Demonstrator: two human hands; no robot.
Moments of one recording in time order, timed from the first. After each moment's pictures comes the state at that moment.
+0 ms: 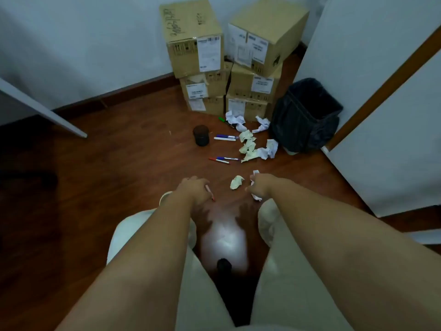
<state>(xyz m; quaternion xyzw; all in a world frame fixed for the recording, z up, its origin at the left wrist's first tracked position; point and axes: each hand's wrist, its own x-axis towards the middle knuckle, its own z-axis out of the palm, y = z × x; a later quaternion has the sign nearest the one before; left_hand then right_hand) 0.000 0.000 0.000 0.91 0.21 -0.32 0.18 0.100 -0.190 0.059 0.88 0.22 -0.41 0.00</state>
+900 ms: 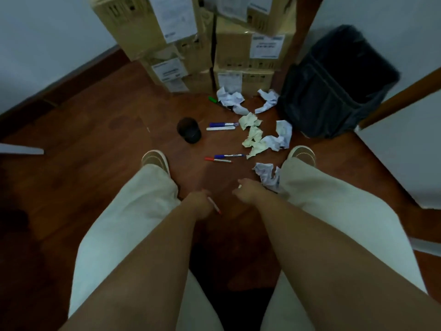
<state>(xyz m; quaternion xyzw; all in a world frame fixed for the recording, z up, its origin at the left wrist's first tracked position) 0.139 0.069 -0.119 0.85 0.17 -0.44 0.23 0.226 -0.086 -0.113 0.85 0.08 -0.50 -0.15</state>
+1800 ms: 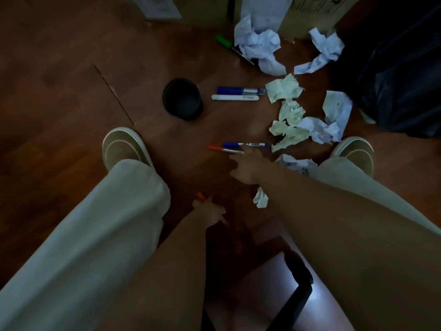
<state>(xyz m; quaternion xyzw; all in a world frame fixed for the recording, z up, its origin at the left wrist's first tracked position) 0.172 0.095 -0.350 0.63 0.40 -0.58 0.33 0.330 0.005 -0.321 0.79 0.21 -0.58 -0.03</state>
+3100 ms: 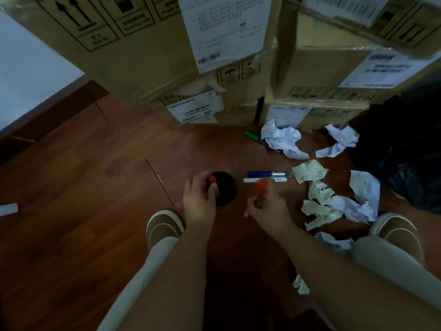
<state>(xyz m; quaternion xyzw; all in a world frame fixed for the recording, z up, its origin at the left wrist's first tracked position) 0.325 0.245 -0.284 0.83 0.38 0.00 0.41 0.375 0.075 -0.297 0.81 -0.02 -0.37 -0.46</state>
